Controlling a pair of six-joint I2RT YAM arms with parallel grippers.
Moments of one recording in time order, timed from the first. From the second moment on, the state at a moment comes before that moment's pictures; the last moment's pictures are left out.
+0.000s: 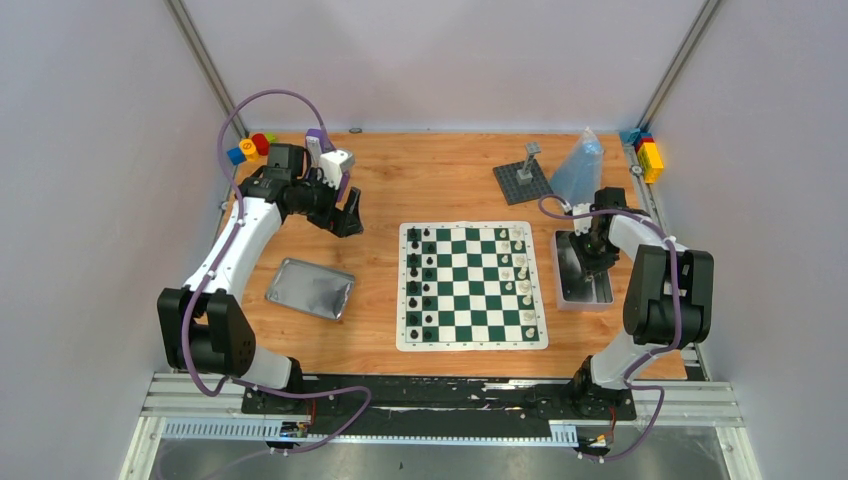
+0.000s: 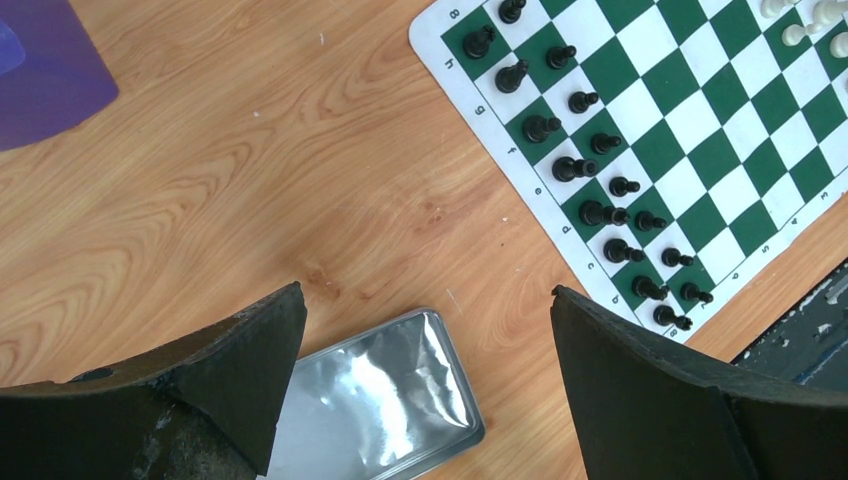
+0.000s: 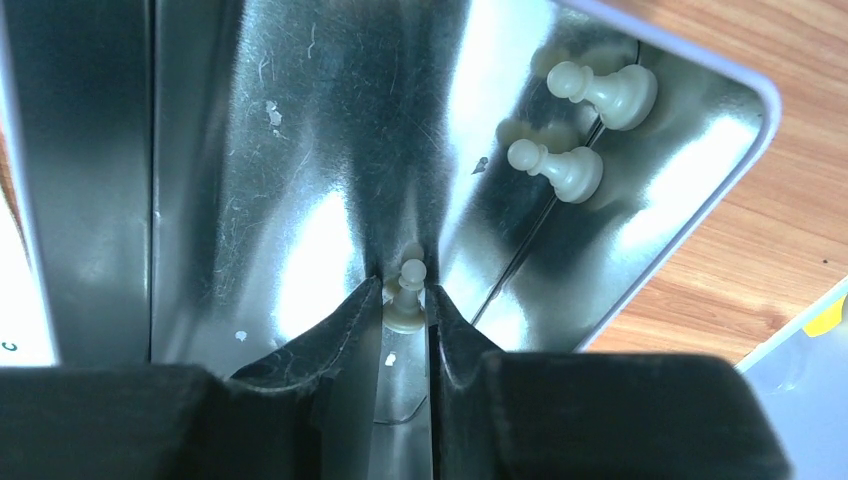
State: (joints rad) left arm -0.11 1.45 1.26 -0.76 0.52 0.31; right arm -0.14 1.66 0.99 -0.65 -0.02 -0.47
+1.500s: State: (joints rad) left arm -0.11 1.45 1.29 -0.75 0.58 0.35; right arm 0.28 1.31 0.68 -0.16 -0.81 -0.56
